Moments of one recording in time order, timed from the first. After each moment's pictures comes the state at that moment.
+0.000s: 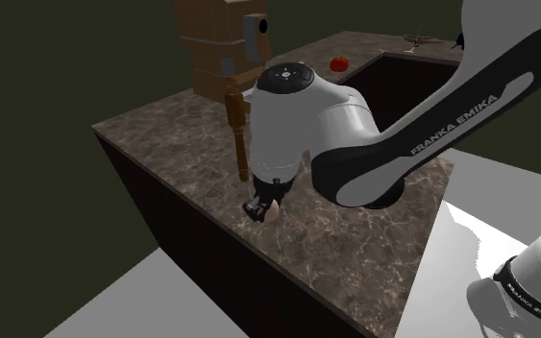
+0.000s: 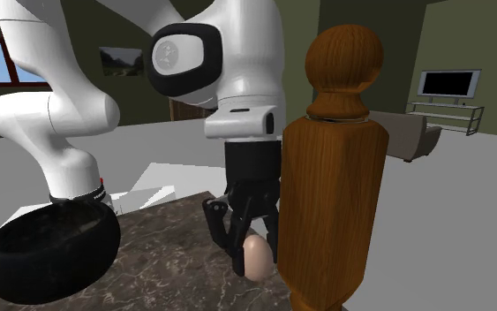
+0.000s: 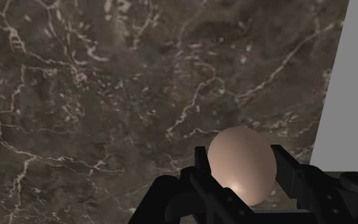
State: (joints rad) arm -0.03 0.08 0.72 -2.29 -0.38 2.47 0.78
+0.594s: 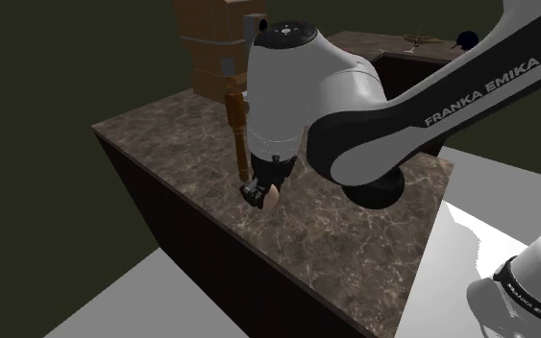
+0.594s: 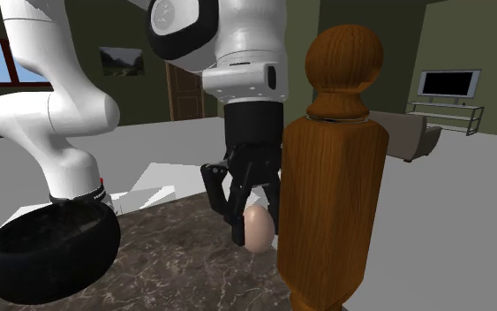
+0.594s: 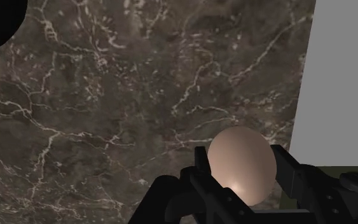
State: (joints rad) arm -0.04 -0.02 0.73 -2.25 -0.25 2.37 0.67
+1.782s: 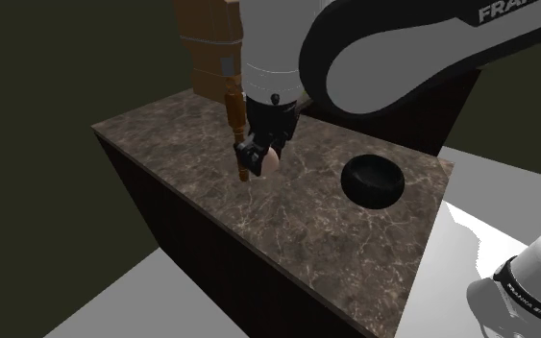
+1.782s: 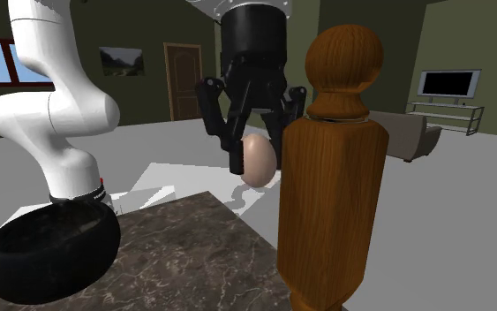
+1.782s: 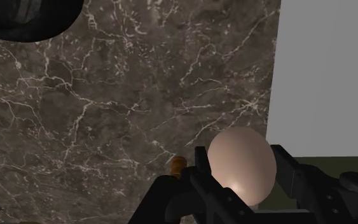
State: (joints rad) arm -0.03 -0.15 0.70 -2.12 -0.10 2.15 0.54
